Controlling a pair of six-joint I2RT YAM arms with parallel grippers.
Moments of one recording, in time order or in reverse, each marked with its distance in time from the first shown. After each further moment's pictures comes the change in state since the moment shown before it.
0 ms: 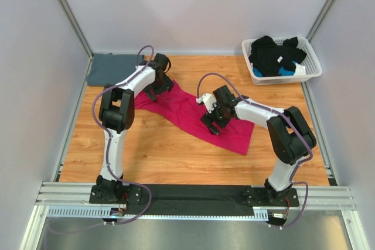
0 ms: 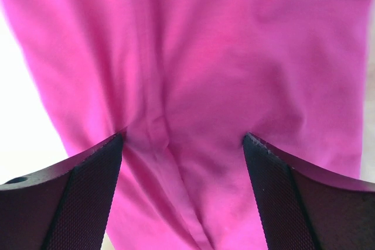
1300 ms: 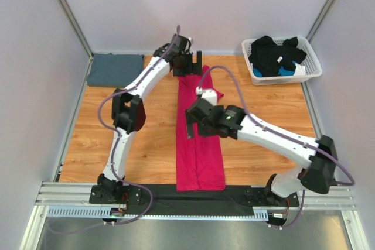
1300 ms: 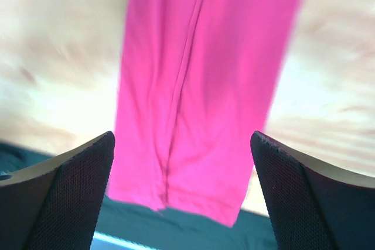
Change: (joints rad) left arm -0.126 0.122 0.392 0.075 0.367 0.520; right arm 0.461 -0.228 0.235 -0.404 0.496 1.022
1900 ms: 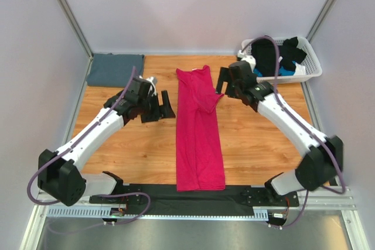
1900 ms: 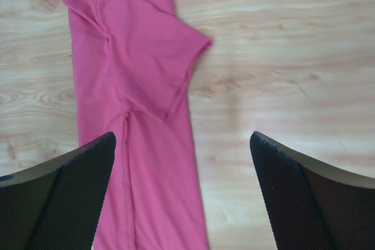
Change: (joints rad) left arm 0.022 -1.156 -1.185 0.121 0.002 -0.152; right arm -0.540 -0.153 -0.006 0.254 0.023 -0.188
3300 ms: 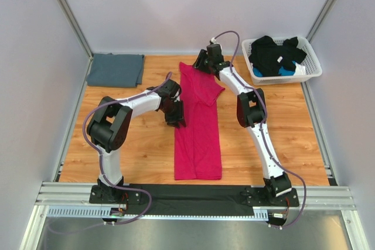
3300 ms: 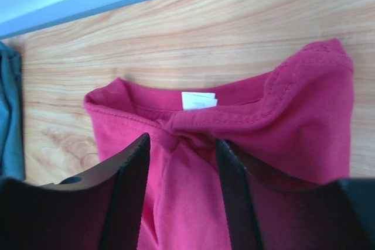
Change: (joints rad) left arm -0.060 0.672 0.151 0.082 0.095 -0.035; right arm -0.154 1.392 1.208 0.332 -0.444 0.082
